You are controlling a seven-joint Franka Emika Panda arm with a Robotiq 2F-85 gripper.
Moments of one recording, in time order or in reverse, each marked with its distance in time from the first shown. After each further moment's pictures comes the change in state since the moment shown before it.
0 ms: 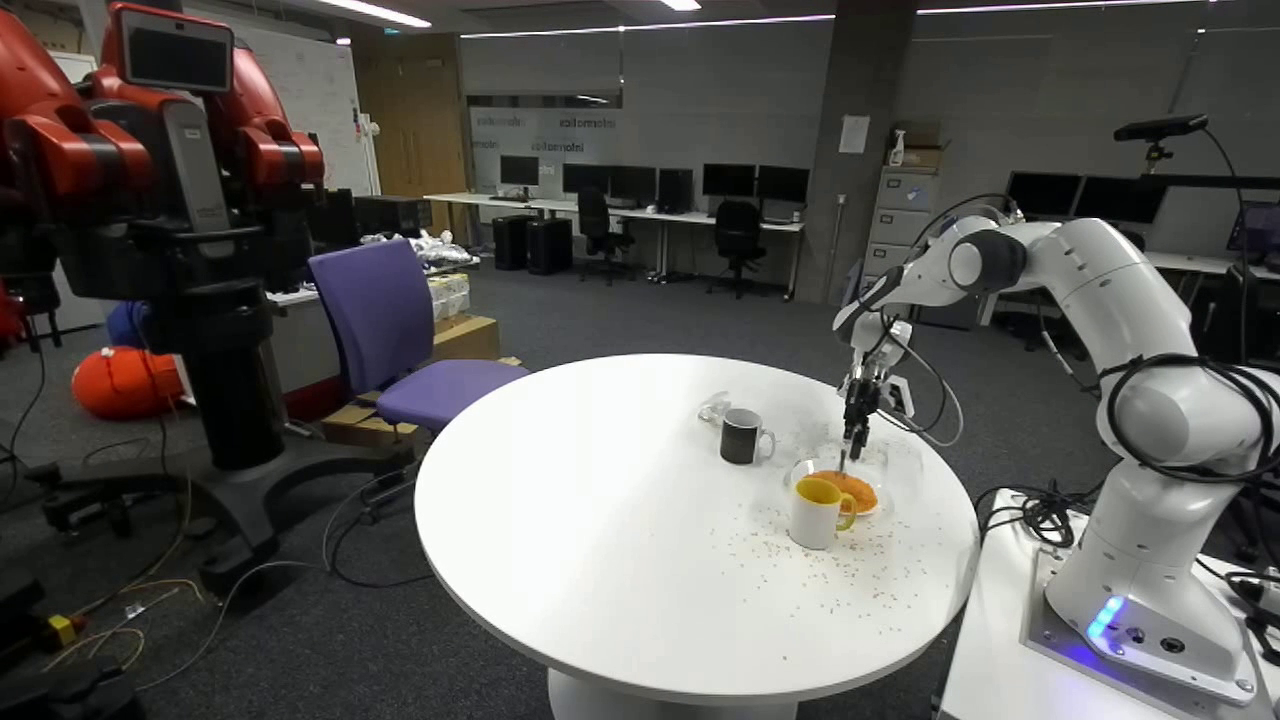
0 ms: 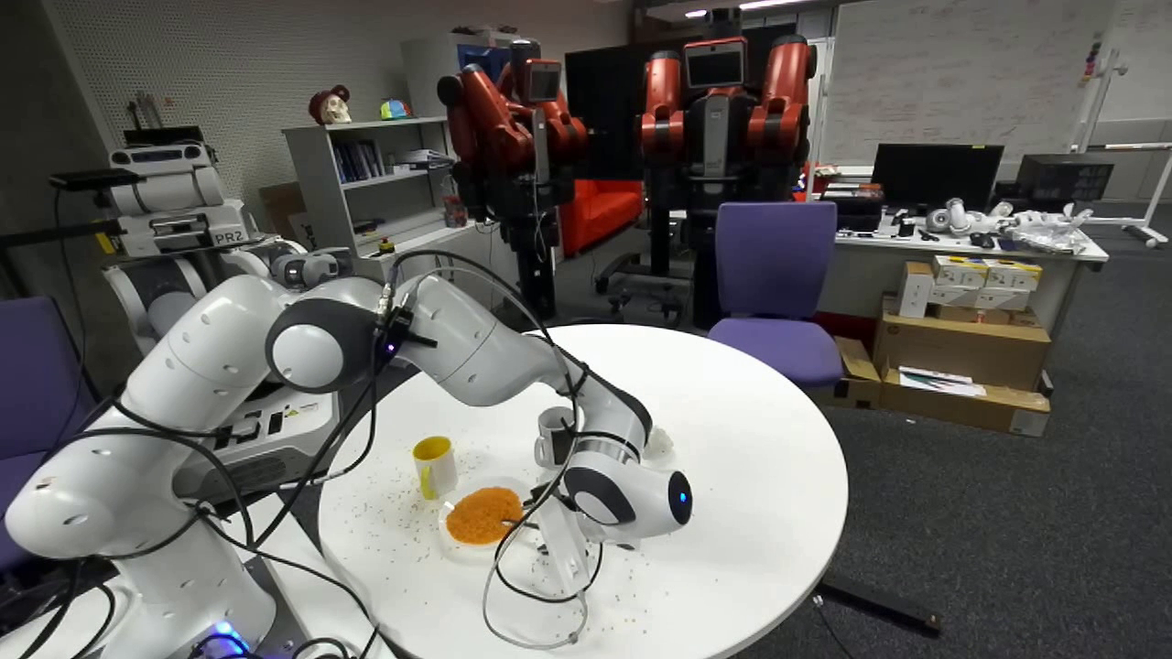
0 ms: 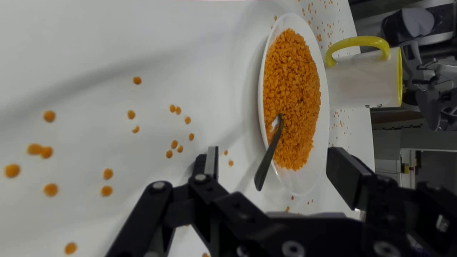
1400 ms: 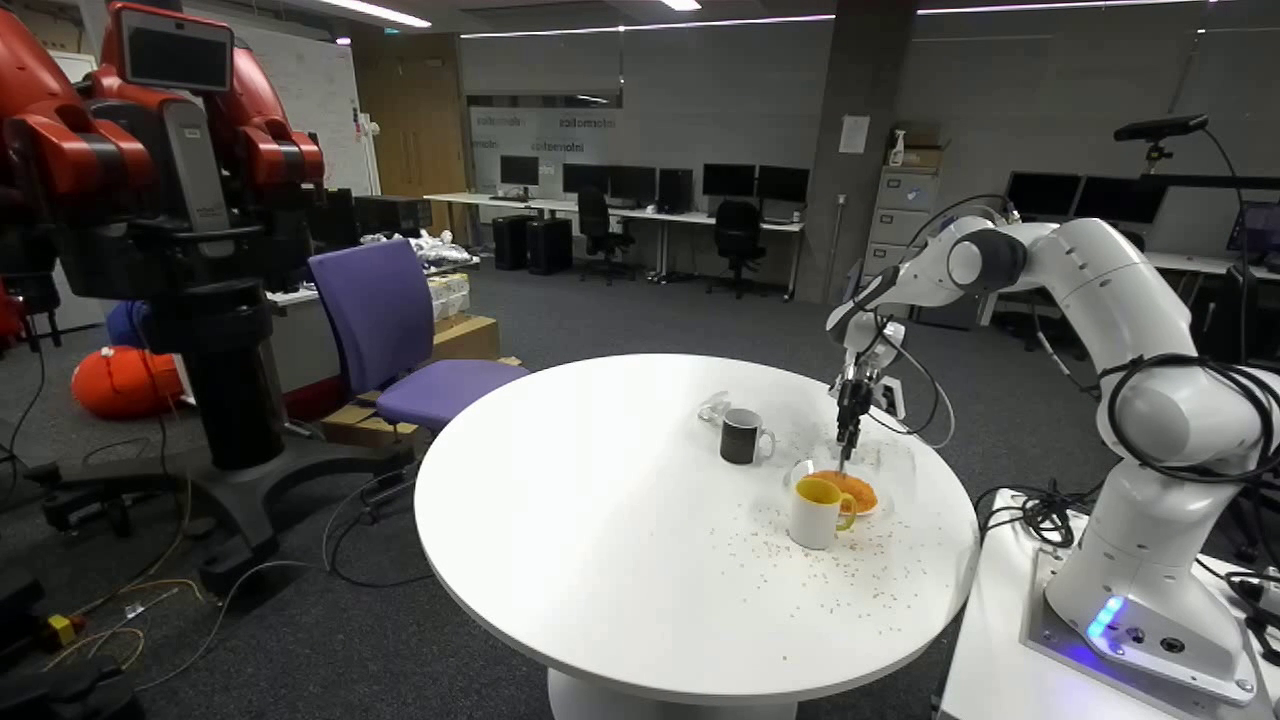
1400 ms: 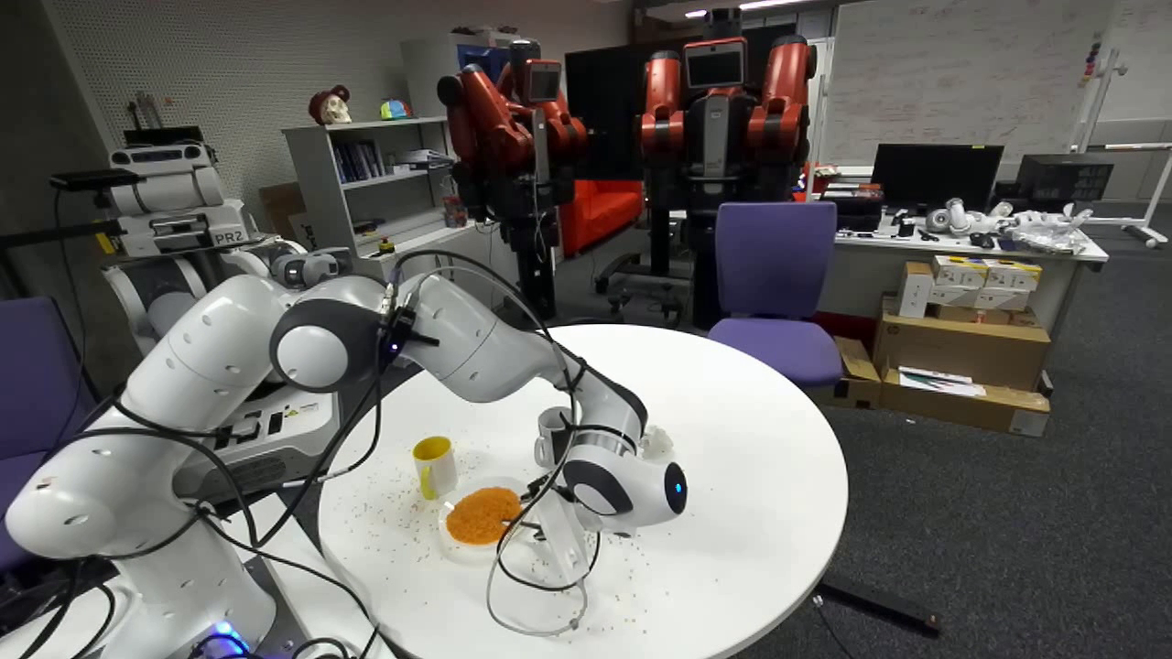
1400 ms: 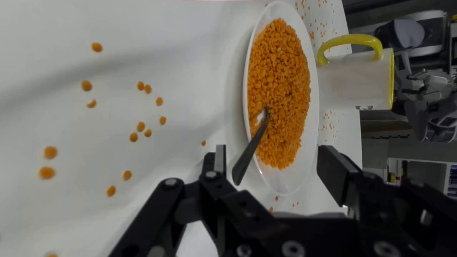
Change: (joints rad) arm 0.006 0.000 0.034 0.000 0.003 0.000 -0.023
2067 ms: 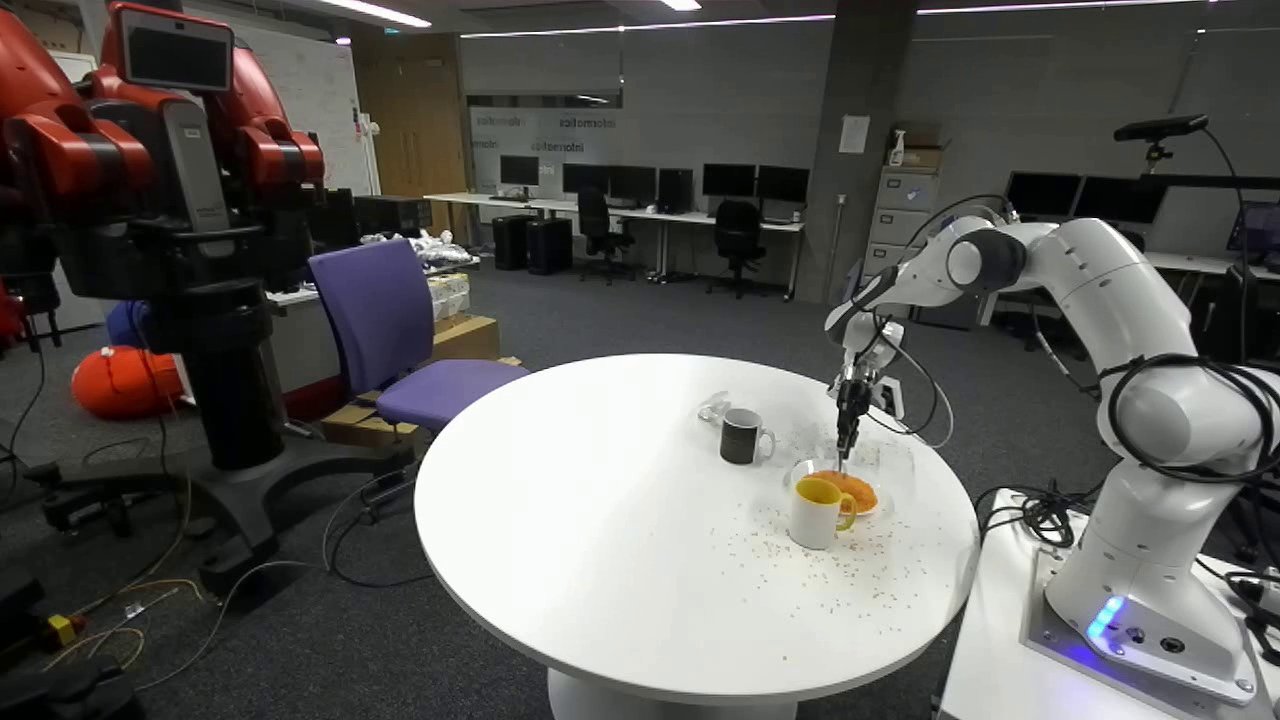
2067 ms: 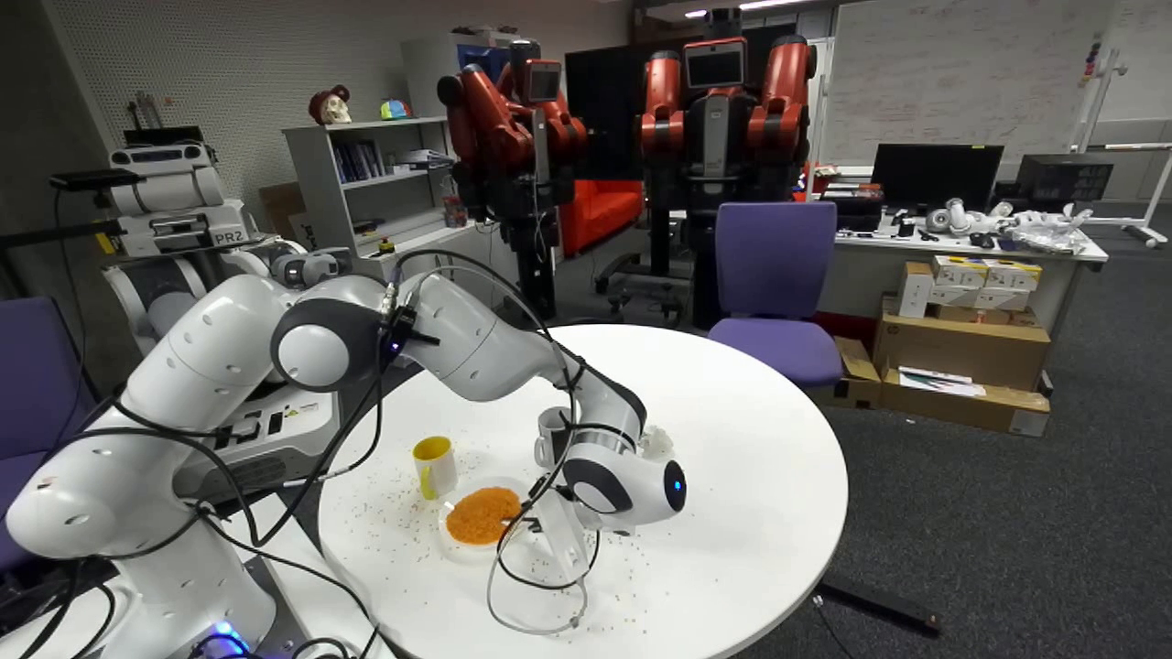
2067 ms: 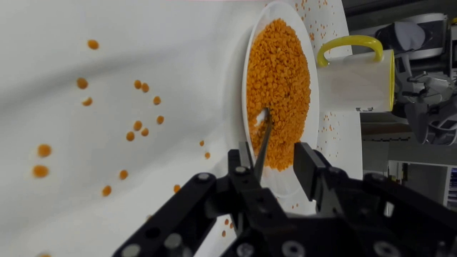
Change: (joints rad) arm 0.005 0.000 0.000 0.000 -0.004 0.000 -0.001
